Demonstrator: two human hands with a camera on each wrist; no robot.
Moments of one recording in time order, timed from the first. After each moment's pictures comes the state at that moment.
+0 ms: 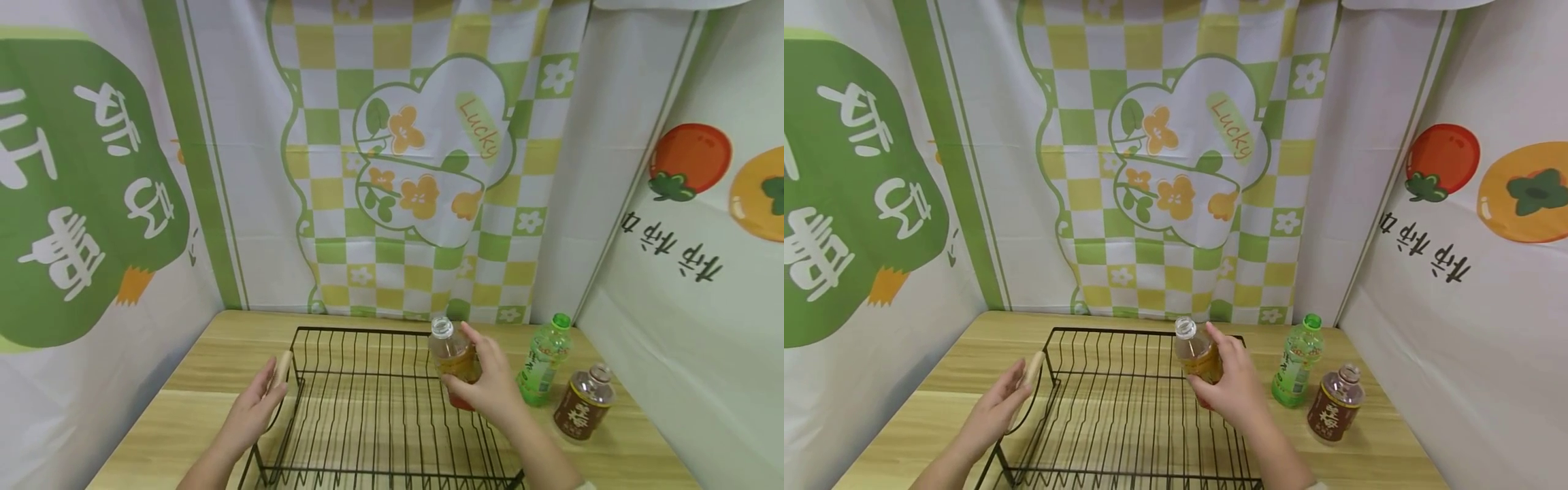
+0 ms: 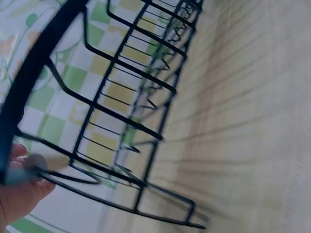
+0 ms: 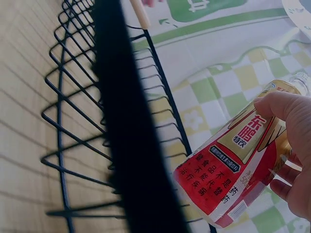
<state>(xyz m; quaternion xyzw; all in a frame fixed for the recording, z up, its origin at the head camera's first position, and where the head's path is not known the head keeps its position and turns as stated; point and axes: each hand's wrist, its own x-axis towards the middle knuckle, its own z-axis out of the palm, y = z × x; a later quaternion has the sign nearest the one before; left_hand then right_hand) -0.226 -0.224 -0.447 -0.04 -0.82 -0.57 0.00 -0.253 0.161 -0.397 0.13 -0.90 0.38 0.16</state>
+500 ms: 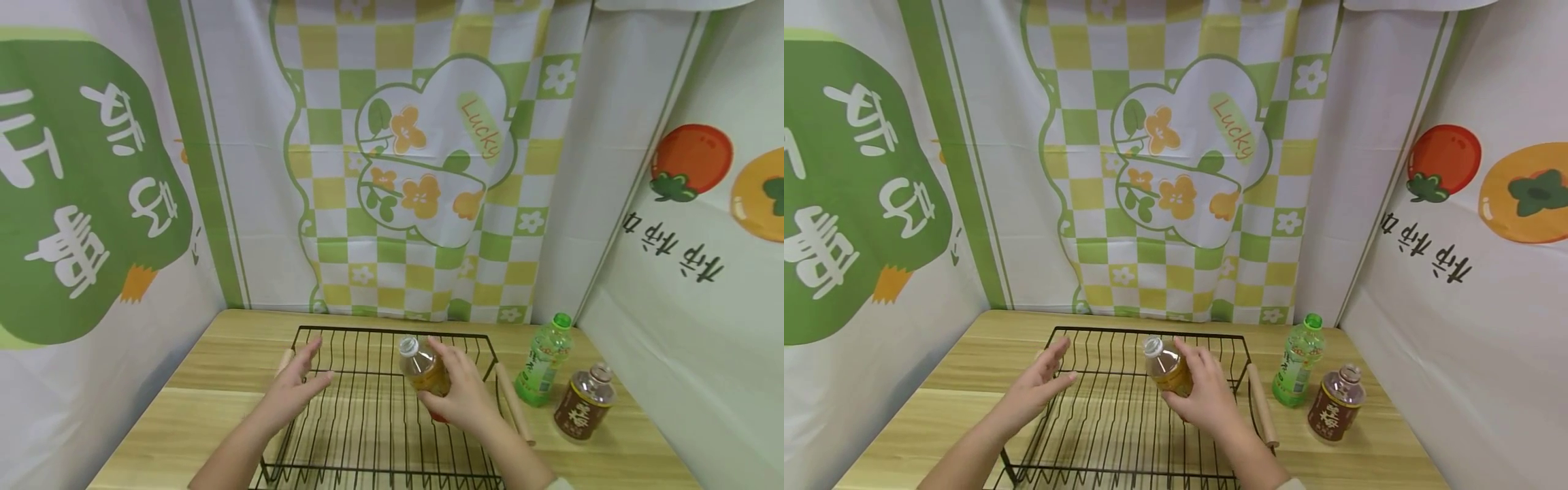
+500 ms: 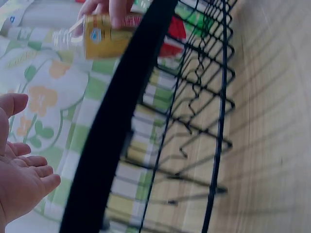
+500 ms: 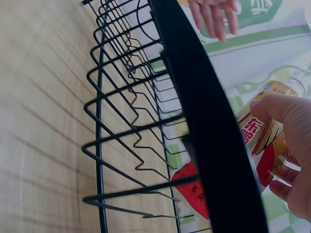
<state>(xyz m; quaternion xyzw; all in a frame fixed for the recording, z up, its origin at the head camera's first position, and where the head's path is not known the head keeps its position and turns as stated) -0.232 -0.171 -0.409 -0.10 -0.80 -0.59 -0.02 -0.250 0.128 -0.415 0.18 -0.91 0.36 0.14</state>
